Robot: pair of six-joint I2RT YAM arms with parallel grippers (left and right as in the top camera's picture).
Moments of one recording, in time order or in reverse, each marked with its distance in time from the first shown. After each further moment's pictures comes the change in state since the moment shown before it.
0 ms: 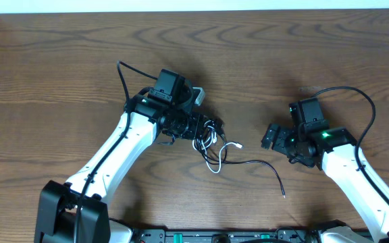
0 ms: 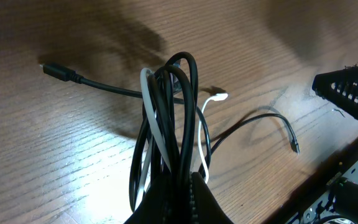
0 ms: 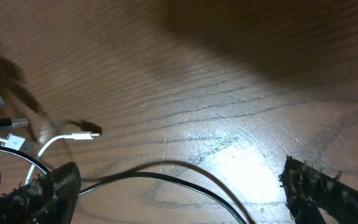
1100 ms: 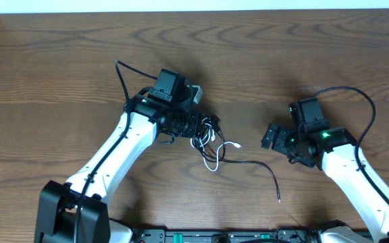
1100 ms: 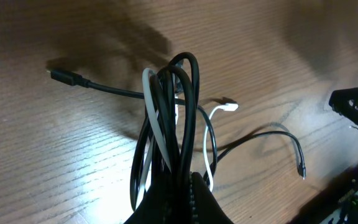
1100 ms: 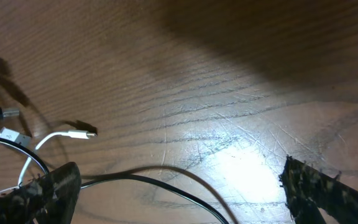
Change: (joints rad) left arm 0.000 0.000 0.000 0.018 -0.062 -0.039; right arm 0.000 0.000 0.000 0.000 0.000 0.000
